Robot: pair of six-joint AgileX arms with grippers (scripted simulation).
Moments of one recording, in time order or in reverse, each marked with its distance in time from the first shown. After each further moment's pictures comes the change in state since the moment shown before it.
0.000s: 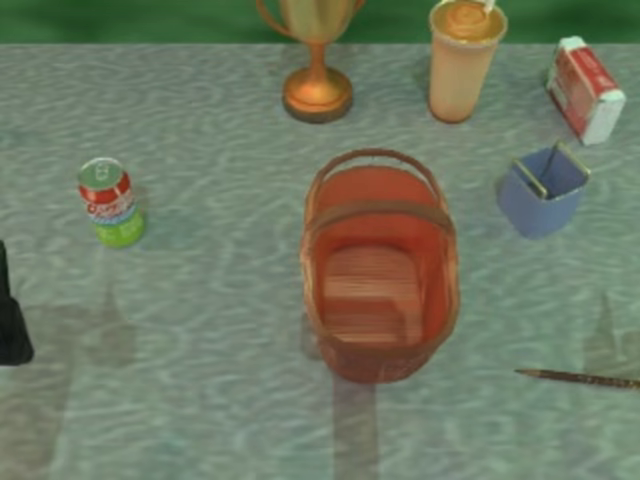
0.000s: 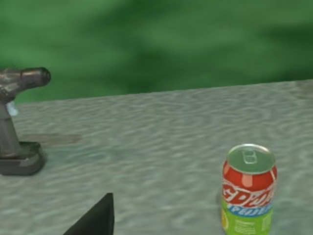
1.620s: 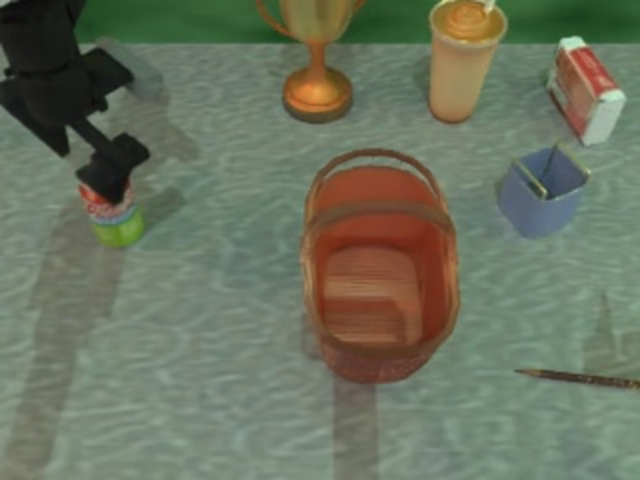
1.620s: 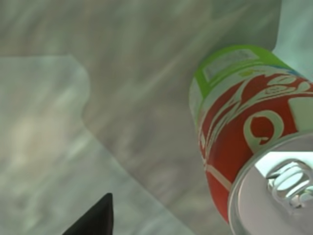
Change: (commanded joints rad) left arm -0.100 2.057 1.773 -1.128 -0.003 0.615; right arm 0.000 0.000 0.000 0.000 0.000 0.000
